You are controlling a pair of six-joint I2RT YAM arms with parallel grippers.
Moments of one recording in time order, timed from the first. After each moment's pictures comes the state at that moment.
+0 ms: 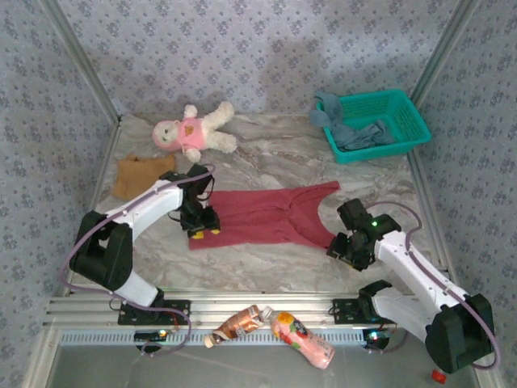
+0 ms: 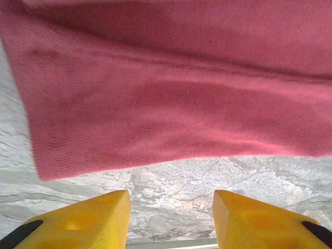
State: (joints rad) left arm -0.47 1.54 1.03 -1.03 0.24 -0.64; right arm 0.38 0.97 0.63 -1.07 -0.10 0.84
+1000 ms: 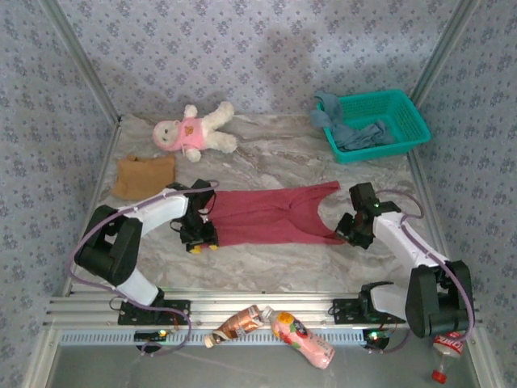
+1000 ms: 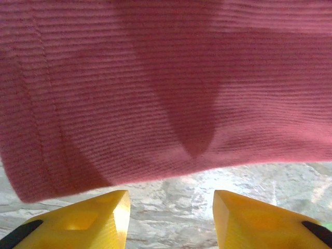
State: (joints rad) left arm -0.48 1.59 0.90 -0.98 0.23 -0.61; right arm 0.14 1.21 0.67 -0.81 -0.09 0.72
